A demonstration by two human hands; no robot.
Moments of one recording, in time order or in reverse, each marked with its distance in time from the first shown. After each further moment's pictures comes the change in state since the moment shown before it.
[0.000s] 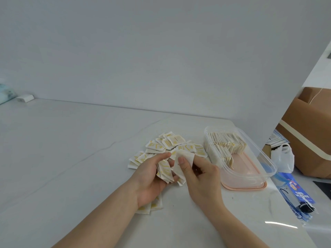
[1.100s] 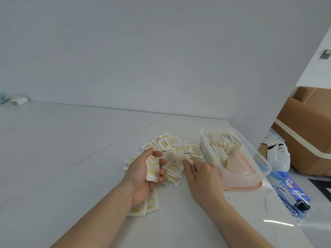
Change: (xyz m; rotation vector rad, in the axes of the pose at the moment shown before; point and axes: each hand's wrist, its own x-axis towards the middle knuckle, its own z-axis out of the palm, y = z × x) left_hand 0.002 0.004 -0.003 0.043 0.116 0.118; right_hand 0.009 0.021 -0.013 -0.649 -0.061 0.028
